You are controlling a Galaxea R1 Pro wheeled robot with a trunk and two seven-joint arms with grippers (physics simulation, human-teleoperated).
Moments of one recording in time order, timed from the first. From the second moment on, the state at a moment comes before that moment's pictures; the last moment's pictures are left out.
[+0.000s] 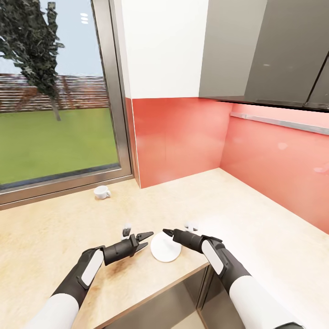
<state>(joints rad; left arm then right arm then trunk) -0.58 0.00 0.06 -0.74 0.57 0.76 -0.81 -0.69 0.08 0.18 -0.66 -0.56 0.45 0.37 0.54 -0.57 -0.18</state>
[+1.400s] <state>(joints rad) -0.58 -0.02 0.07 -0.71 0.63 0.76 -0.61 -0.69 0.12 0.19 -0.61 -0.56 0.45 0.37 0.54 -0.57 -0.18</state>
